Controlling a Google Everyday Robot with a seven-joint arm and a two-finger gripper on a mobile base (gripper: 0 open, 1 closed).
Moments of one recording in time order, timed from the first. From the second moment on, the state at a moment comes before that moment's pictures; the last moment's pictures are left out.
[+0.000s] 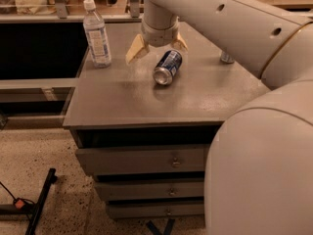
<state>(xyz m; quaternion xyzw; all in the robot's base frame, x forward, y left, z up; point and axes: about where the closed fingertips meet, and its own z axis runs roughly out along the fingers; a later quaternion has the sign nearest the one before) 0.701 -0.014 0.869 -0.14 0.97 0.00 0.18</state>
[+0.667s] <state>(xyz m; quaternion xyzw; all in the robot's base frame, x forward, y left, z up) 0.725 -0.027 0.844 -0.04 0.99 -0.06 0.15</state>
